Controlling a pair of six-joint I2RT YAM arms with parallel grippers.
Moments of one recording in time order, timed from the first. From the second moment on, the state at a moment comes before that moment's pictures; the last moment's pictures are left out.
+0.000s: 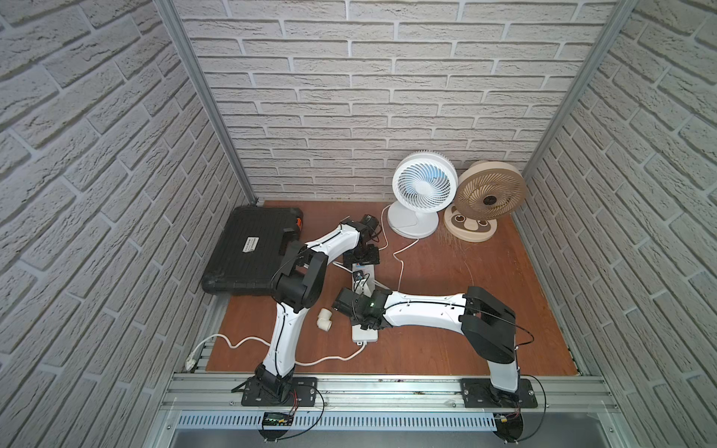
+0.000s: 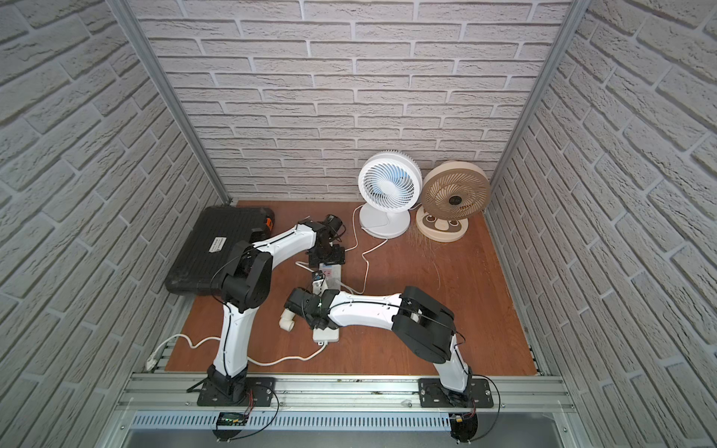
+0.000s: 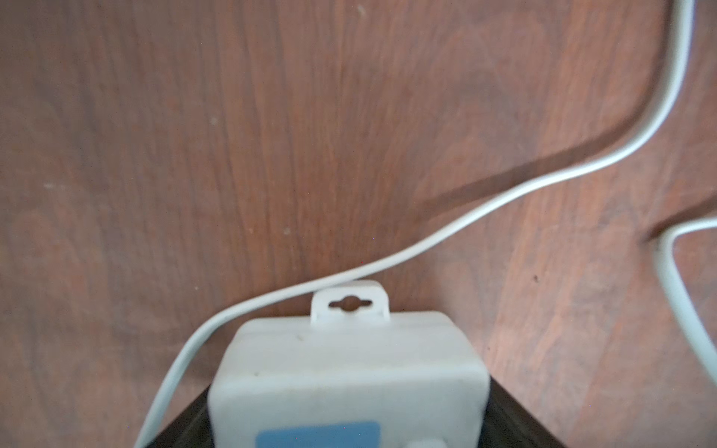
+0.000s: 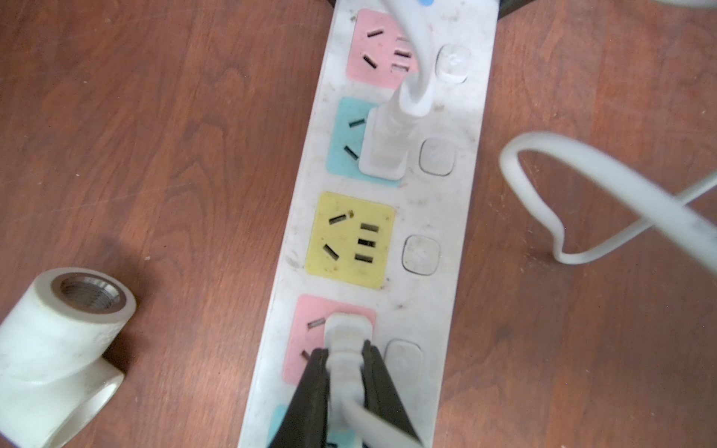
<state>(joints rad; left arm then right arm) -0.43 2.20 1.71 -0.90 0.02 -0.60 1.12 1.98 1.40 -0.65 0.47 0.88</state>
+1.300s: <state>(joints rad) -0.43 2.20 1.71 -0.90 0.02 -0.60 1.13 2.04 1.50 -0.77 0.52 0.88</state>
